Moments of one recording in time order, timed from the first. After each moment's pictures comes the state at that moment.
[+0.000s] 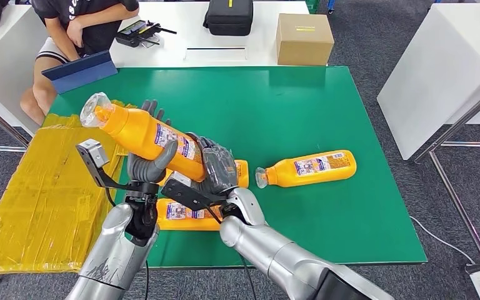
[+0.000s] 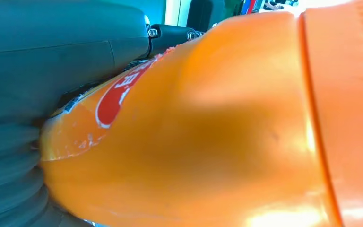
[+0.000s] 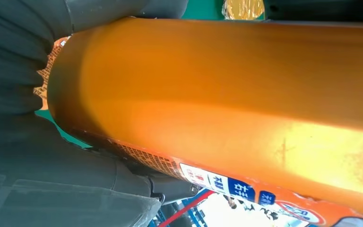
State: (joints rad) left arm -0.40 -0.23 -0.28 -1.24 0.36 -0.09 -0.30; right arm -0.71 0.35 0.95 -0.57 0.26 -0.67 -0.26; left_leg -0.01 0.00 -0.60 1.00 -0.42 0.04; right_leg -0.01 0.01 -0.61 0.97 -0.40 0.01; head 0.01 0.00
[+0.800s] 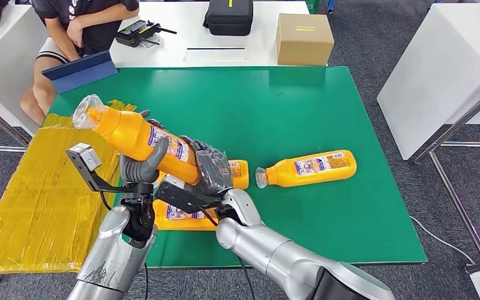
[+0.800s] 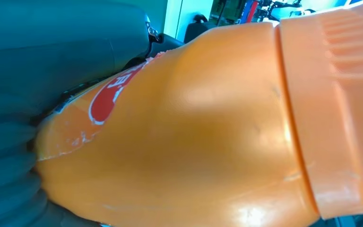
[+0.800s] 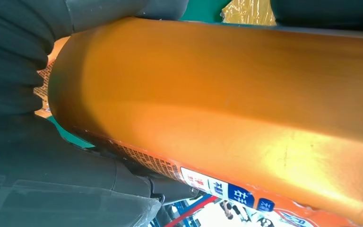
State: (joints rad) left arm -0.38 -0.23 -0.26 -1.27 0.36 -0.02 -0.31; right arm -0.74 0.35 1.08 -0.56 0.17 -0.67 -0.22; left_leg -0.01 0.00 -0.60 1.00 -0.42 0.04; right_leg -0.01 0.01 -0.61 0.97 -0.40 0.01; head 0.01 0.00
